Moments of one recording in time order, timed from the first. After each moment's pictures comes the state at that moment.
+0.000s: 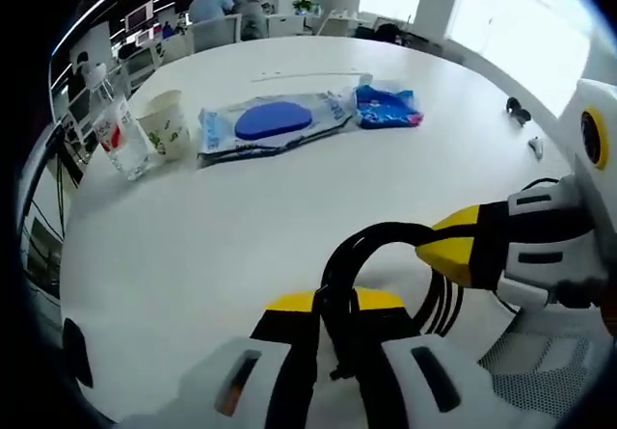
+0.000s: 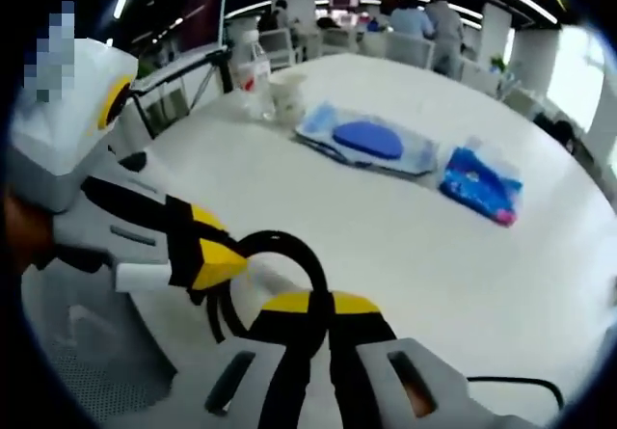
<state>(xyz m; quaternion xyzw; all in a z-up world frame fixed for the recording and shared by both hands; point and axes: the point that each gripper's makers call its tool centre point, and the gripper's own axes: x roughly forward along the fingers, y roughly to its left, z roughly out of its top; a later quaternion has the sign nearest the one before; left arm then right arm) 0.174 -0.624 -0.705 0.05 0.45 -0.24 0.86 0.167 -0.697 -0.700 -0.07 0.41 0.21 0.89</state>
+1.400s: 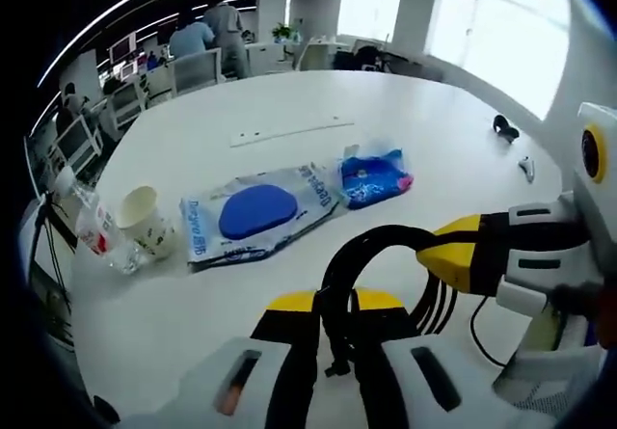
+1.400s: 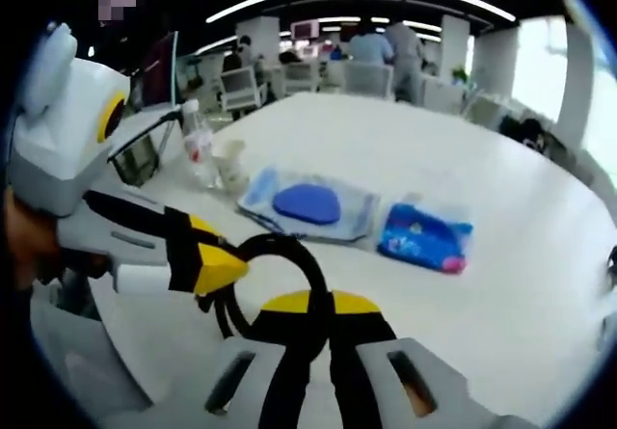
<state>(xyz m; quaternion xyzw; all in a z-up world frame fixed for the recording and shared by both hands) 0.253 -0.672 -0.652 0.06 0.39 -0.28 0.87 0.238 -0.743 -0.646 -0.04 0.34 0.14 0.93</state>
